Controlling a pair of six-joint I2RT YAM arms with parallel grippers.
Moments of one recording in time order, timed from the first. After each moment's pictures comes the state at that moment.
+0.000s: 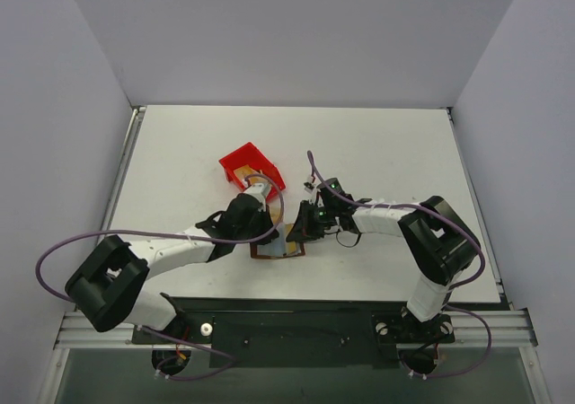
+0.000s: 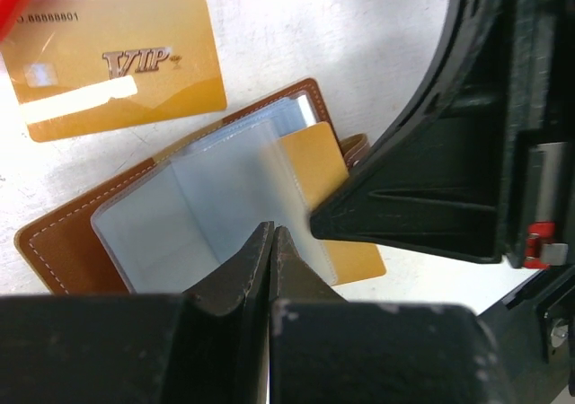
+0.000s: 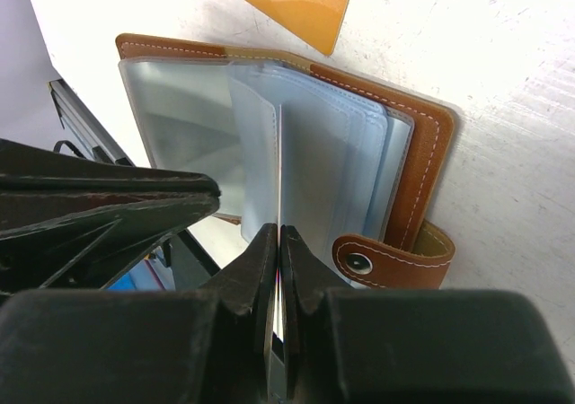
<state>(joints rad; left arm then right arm) -0.75 1.41 0.62 0.08 0.02 -0.64 0.63 1.74 0.79 0.08 -0.54 0.76</state>
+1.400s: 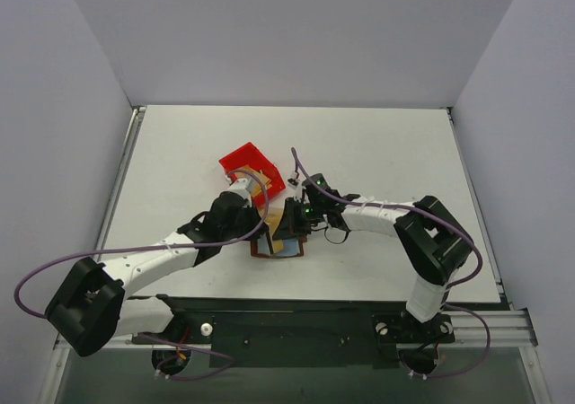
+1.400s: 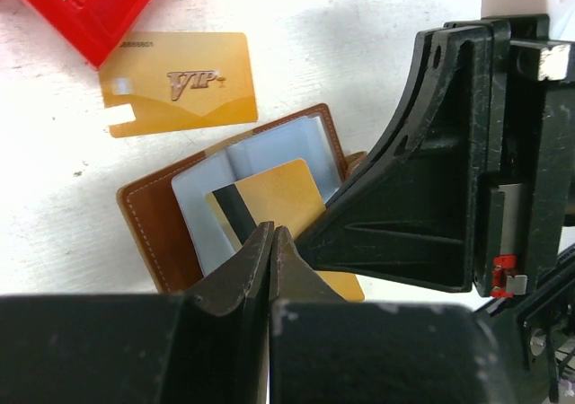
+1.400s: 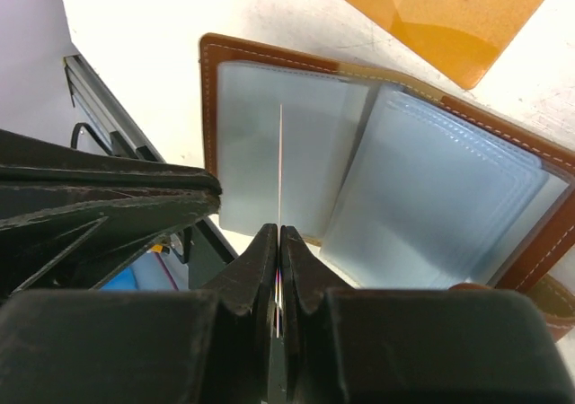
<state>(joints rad) -0.69 1.23 0.60 0.01 0.01 -0.64 0.71 1.75 0.90 0.04 -0.54 0.76</state>
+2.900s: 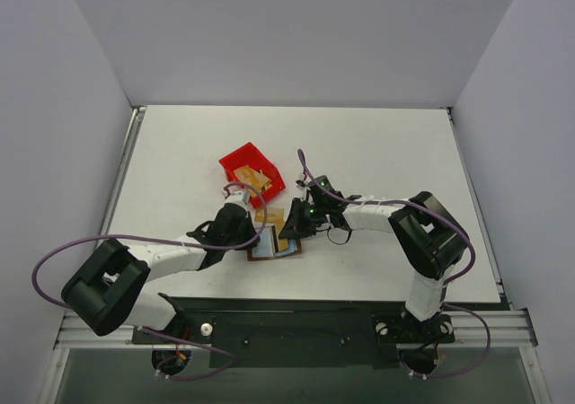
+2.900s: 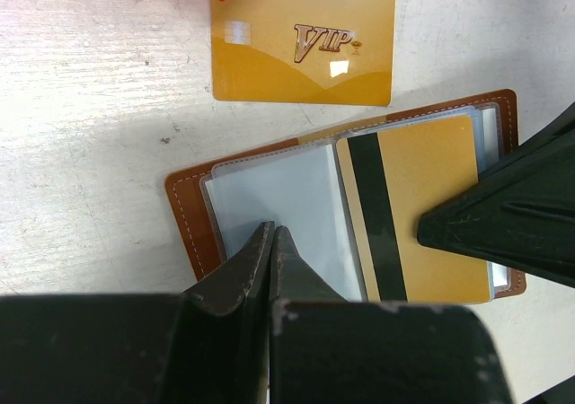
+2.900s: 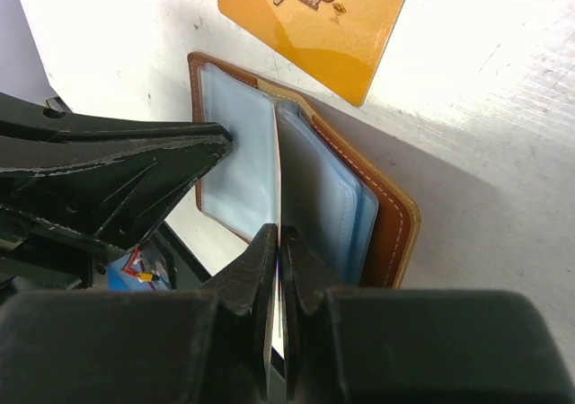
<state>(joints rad) -0.67 1.38 0.47 0.14 -0.10 -0.67 0.67 1.81 0.87 0.07 -0.49 0.79</state>
